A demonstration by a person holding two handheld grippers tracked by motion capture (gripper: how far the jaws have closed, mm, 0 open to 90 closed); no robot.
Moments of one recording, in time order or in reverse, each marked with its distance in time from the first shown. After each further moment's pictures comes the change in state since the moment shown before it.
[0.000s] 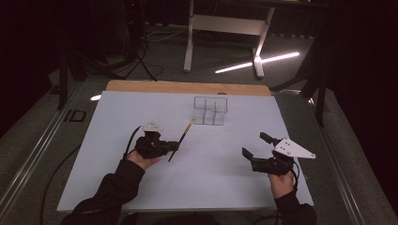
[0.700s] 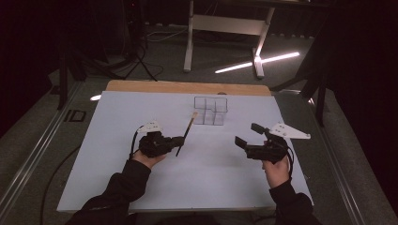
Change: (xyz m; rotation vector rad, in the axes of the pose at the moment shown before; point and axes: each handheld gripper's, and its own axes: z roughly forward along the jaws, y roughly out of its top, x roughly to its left) left arm -0.001 0.000 0.011 -0.177 -0.052 0.045; right arm -0.002 0.038 0.025 0.045 0.103 0.139
